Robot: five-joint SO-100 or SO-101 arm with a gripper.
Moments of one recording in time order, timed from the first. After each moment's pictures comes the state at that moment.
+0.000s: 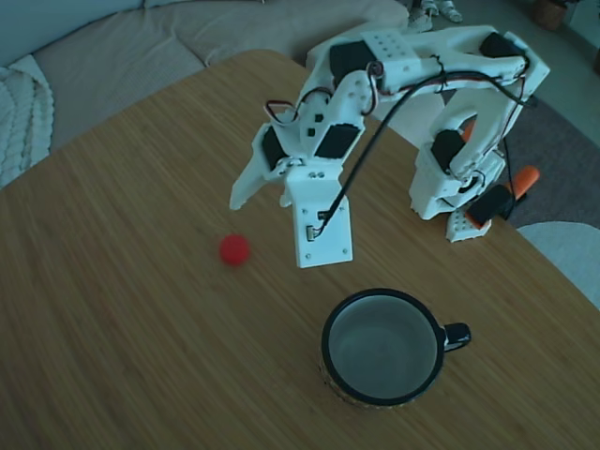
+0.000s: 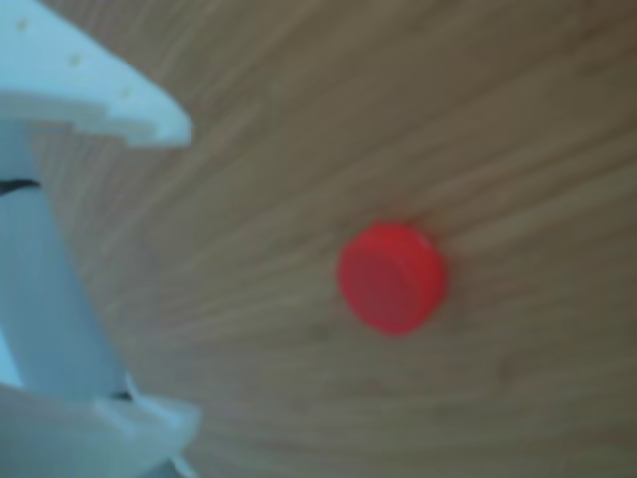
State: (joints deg) arm 24.8 104.6 115.0 56.1 -10.4
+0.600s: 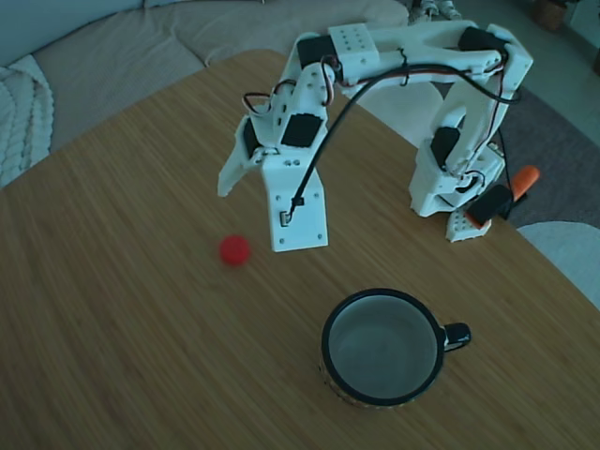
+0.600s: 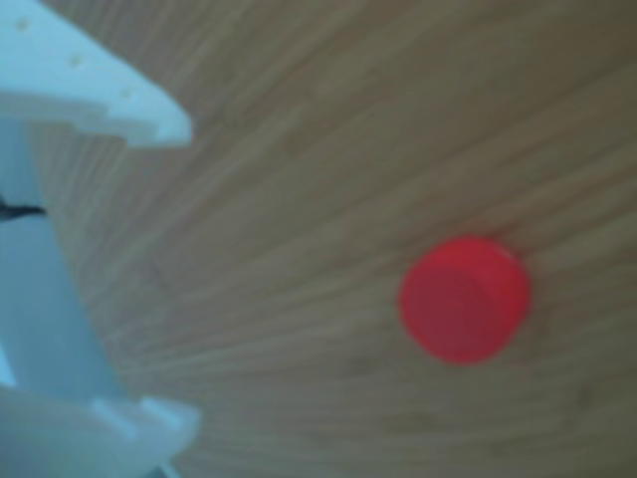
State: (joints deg) arm 29.3 94.8 106.3 57.8 -14.1
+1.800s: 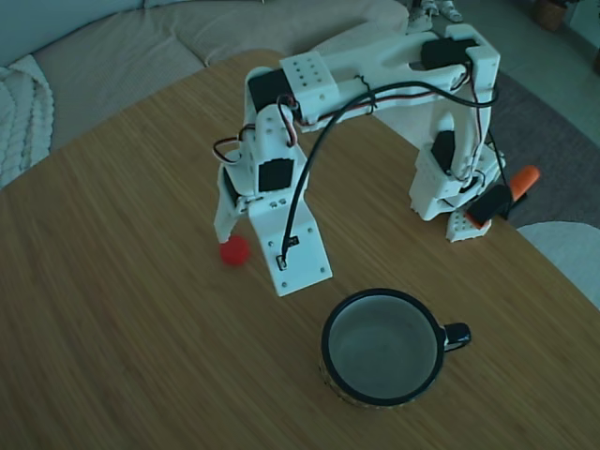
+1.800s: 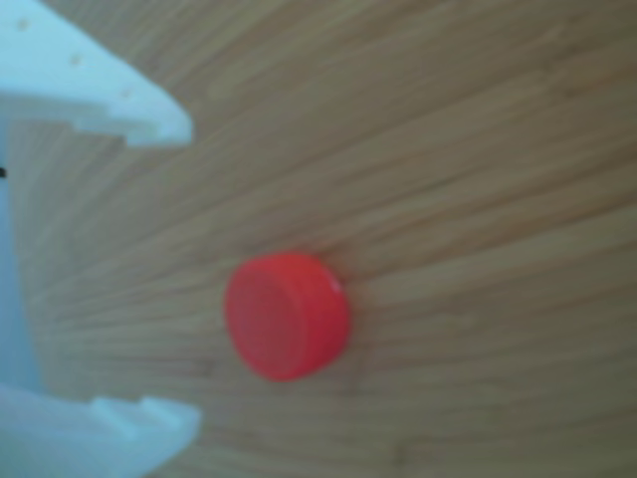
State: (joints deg) arm 21.5 75.6 87.9 69.4 -12.7
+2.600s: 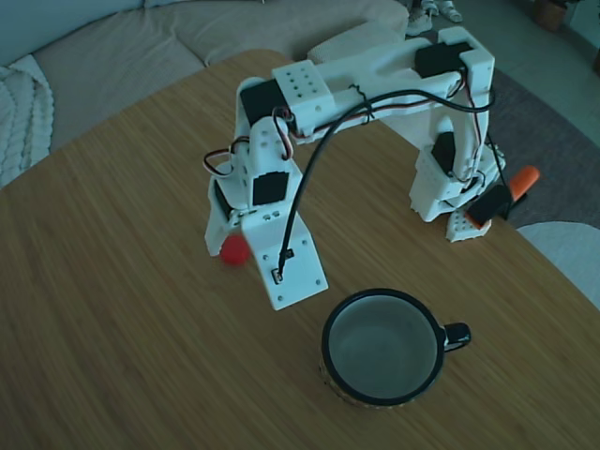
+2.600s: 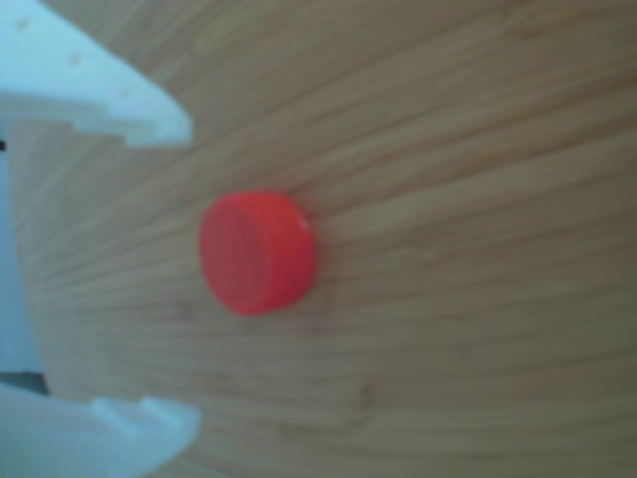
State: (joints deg) arm 19.0 72.1 83.0 69.1 -12.7
